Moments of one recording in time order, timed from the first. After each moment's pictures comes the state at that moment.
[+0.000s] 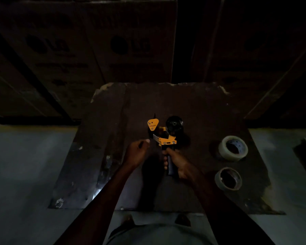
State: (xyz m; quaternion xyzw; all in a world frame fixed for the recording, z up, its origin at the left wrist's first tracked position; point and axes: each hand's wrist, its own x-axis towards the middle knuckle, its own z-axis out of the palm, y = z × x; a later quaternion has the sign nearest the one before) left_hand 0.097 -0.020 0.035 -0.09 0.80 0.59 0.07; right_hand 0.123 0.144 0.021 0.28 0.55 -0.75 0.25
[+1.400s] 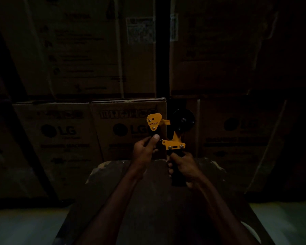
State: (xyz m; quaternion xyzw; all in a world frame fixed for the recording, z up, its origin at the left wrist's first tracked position) left_hand -0.034 0.037 0.284 0.11 0.64 0.76 -0.05; right_hand 0.020 0.172 0.278 0.04 0.66 -0.75 0.02
